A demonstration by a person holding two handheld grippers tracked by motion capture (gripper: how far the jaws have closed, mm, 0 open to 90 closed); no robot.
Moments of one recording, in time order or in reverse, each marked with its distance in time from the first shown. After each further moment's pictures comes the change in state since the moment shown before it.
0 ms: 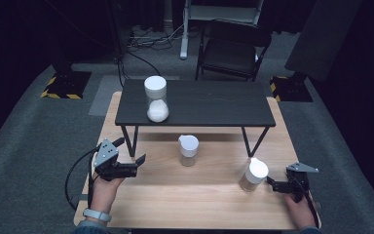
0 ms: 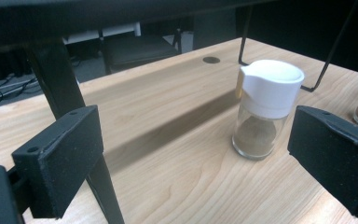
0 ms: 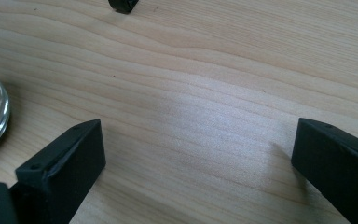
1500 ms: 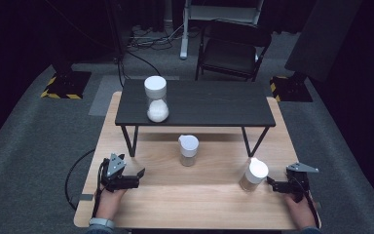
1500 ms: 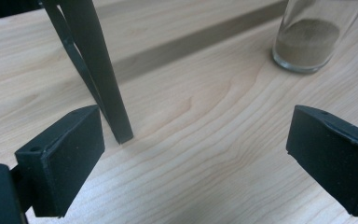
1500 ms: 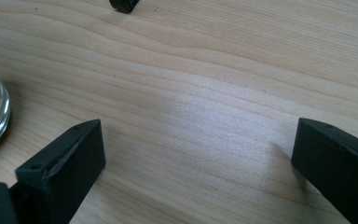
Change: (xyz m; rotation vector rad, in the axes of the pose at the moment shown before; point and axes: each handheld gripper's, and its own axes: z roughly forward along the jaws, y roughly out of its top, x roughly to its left) left arm -0.009 -0.041 0.025 0.212 0.087 -0.002; right arm -0.001 0.000 0.000 0.000 0.003 -0.003
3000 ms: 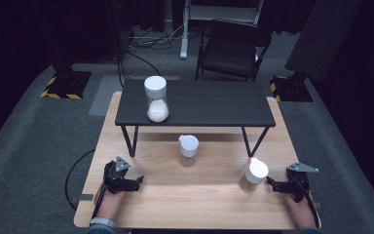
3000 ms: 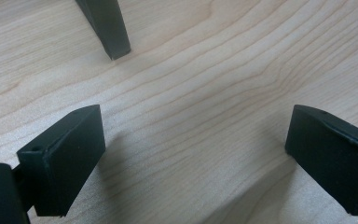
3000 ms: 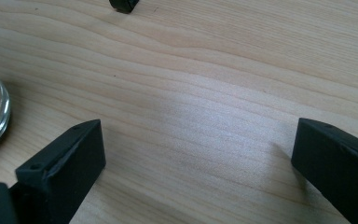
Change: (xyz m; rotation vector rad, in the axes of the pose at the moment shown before) left arm 0.007 0.015 0.029 0.267 0.008 -0.041; right arm 0.000 0.000 0.000 0.000 0.000 0.000
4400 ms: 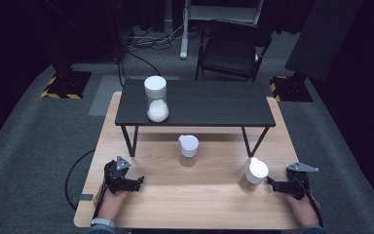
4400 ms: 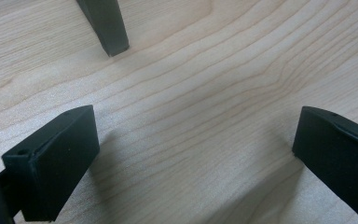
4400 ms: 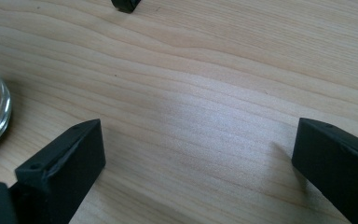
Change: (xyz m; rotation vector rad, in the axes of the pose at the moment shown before) left arm 0.001 0.004 0.002 0.015 -0.004 -0.011; right arm -0.003 0.001 0.001 0.003 0.012 -0.010
